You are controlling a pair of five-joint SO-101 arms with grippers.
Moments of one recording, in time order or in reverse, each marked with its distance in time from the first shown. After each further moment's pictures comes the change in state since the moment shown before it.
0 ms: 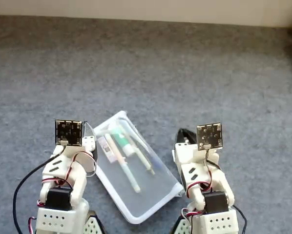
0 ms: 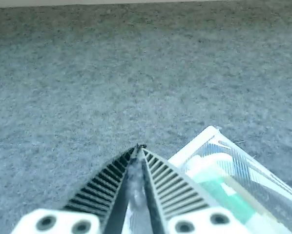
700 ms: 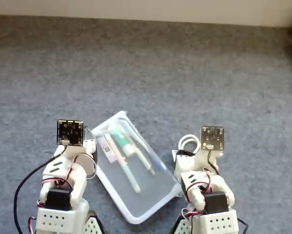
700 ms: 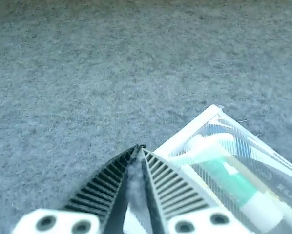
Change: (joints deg) left arm 0.0 0.0 0.0 5.0 0.0; right arm 0.0 0.0 0.0 16.5 -10.5
